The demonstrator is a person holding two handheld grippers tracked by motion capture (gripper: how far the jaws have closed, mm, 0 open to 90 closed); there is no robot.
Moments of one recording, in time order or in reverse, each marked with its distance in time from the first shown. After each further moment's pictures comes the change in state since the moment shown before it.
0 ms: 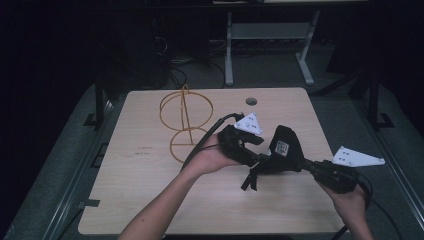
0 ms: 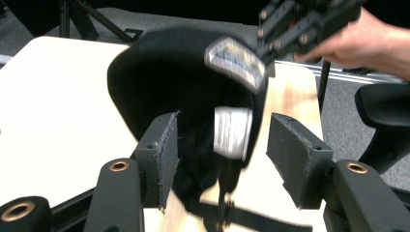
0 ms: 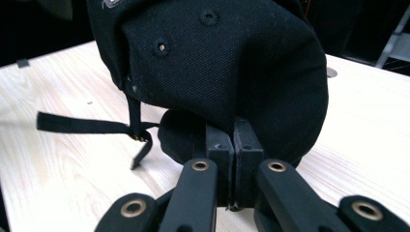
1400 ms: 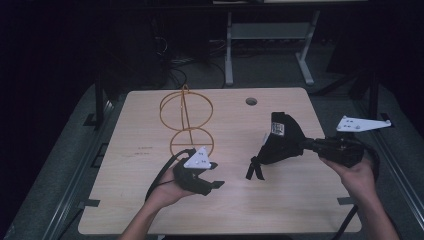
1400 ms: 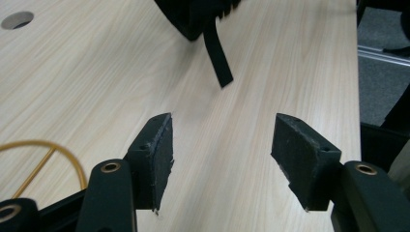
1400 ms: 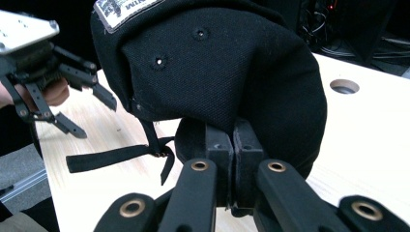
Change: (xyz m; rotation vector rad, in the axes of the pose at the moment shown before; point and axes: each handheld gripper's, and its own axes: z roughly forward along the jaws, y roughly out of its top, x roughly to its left) left arm -0.020 -0.133 -0.036 0.042 0.132 -0.082; right arm -0.022 0.071 0.001 0.062 0.111 0.076
